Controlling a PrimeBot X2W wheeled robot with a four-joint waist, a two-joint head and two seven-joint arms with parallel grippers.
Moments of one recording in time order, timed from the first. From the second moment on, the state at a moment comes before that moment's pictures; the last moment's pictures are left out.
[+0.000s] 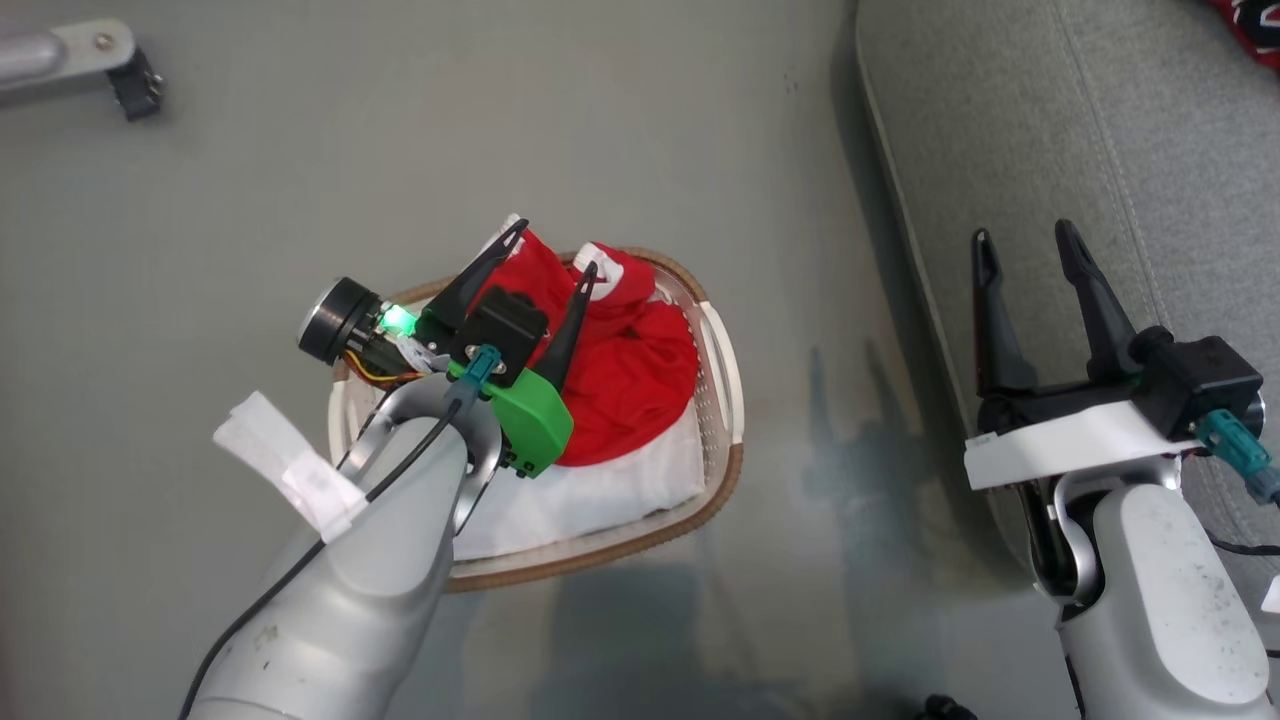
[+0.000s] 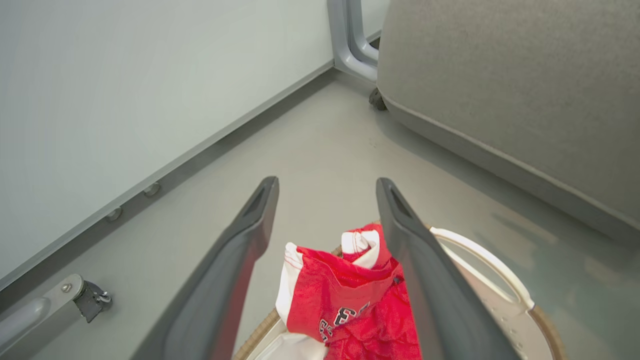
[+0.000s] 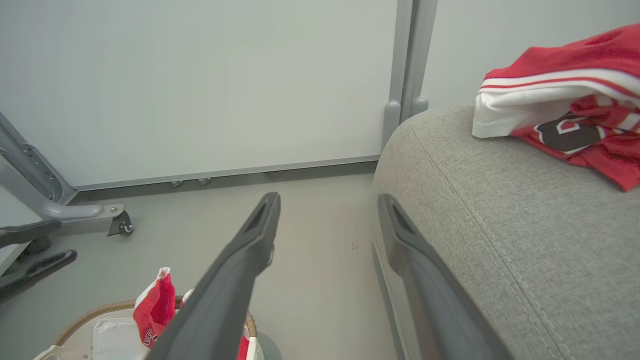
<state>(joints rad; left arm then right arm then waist) -0.70 0.06 -0.48 0.73 0.02 -0.13 -0.26 -0.32 -0.05 0.01 0.13 0.19 0.13 -0.26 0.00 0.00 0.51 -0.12</state>
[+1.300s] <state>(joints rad) -0.96 0.08 -0.65 1.16 -0.11 -0.13 -0.26 -0.42 -0.05 0.06 0.12 0.26 0.13 -0.26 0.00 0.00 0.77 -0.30</state>
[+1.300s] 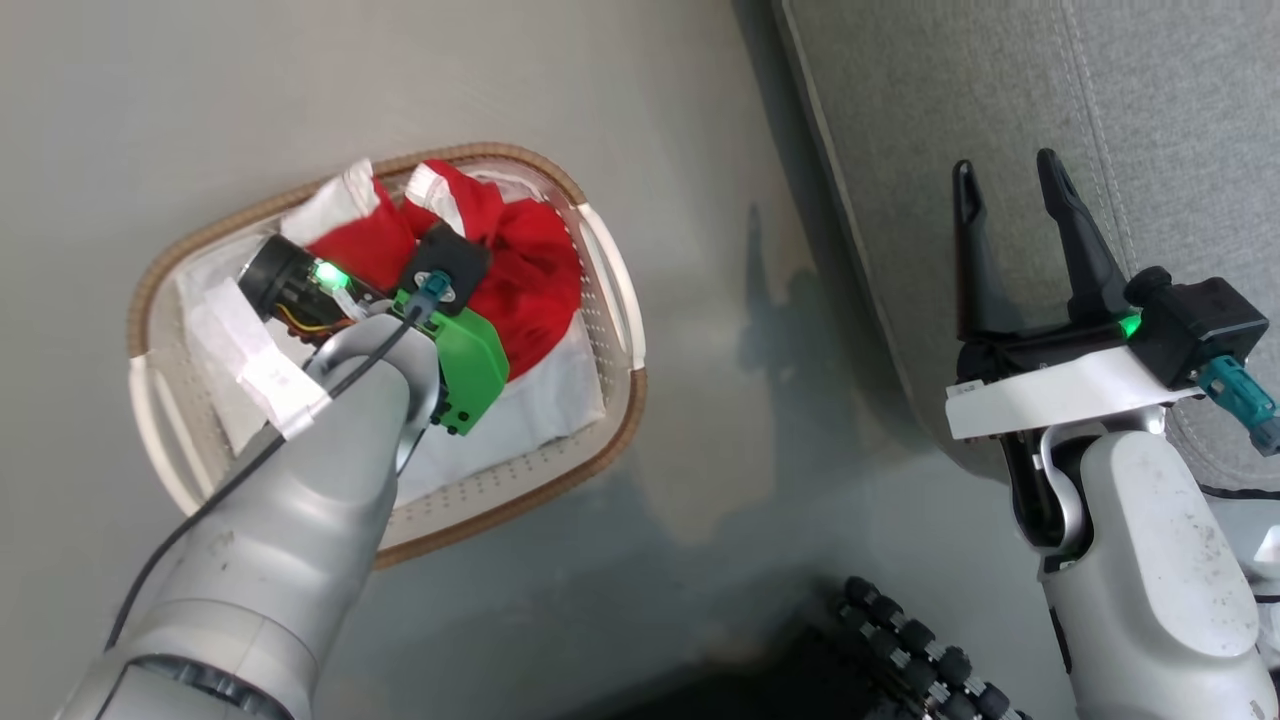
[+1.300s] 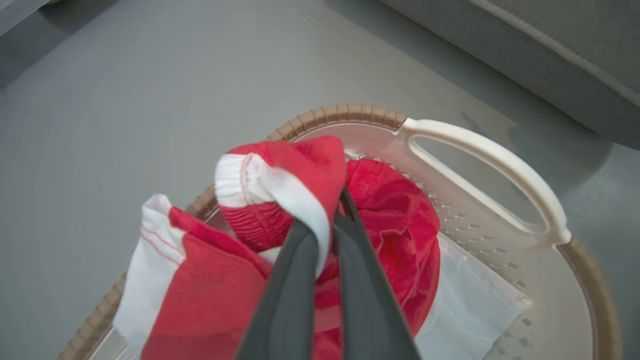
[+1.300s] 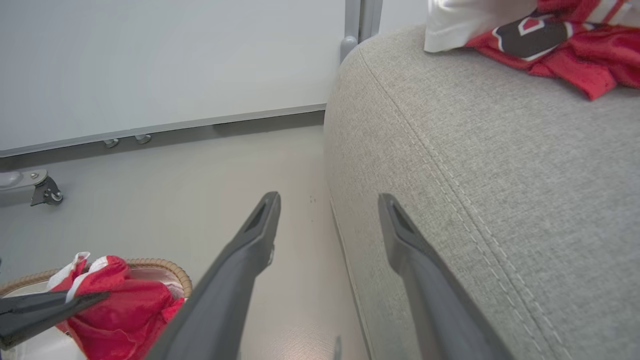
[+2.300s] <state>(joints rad) -0.88 0.34 -1.05 0.56 -0.29 -0.13 -0.26 -0.17 -0.05 0.07 0.25 0.16 0.13 -0.26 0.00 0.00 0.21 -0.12</state>
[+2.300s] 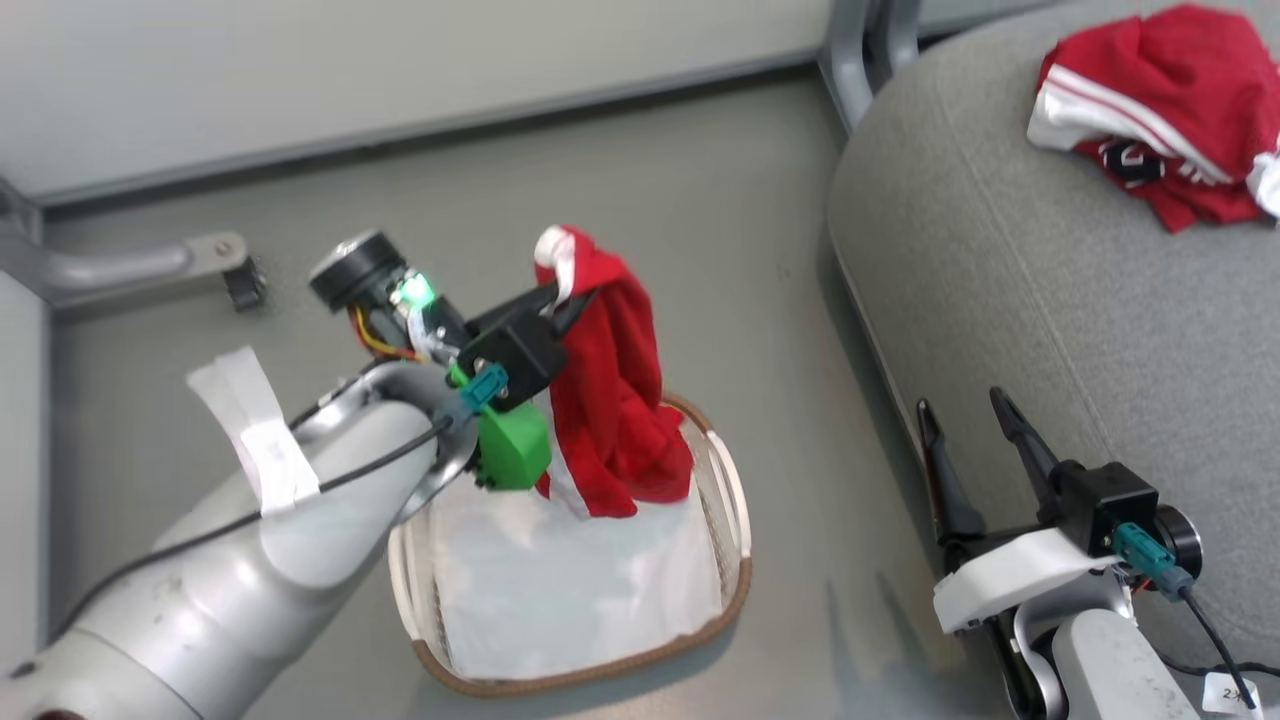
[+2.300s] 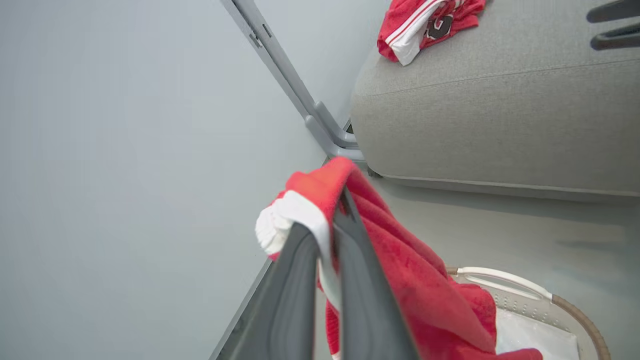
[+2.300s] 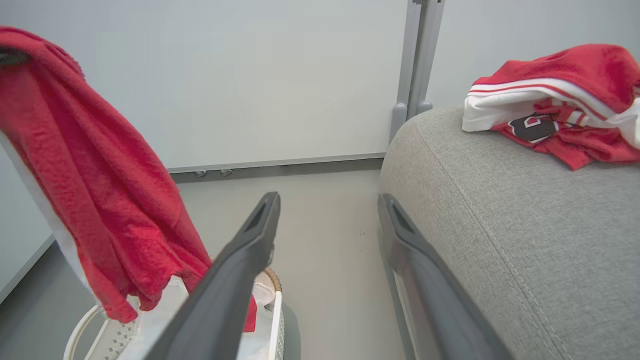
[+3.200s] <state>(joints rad) -1.10 0.36 -1.06 0.43 -0.37 -0.13 -0.21 -0.28 -0.05 0.37 0.27 0.10 0.13 -0.26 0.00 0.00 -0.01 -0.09</state>
